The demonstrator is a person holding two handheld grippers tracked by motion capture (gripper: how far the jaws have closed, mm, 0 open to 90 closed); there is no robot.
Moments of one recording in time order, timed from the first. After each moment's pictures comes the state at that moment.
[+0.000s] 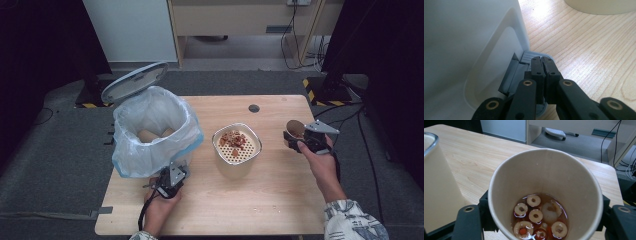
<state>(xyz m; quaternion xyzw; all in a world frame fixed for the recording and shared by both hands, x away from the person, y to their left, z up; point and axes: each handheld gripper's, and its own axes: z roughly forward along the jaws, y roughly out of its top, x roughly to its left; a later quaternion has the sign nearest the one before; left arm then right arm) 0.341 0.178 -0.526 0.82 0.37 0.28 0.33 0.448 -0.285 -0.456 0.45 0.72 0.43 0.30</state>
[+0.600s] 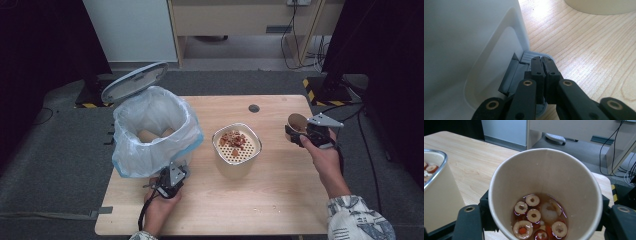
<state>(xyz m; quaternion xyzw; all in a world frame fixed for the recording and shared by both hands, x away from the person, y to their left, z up) 0.341 0.178 -0.526 0.82 0.37 0.28 0.33 0.452 -0.285 -0.430 0.44 0.72 0.44 0.31</state>
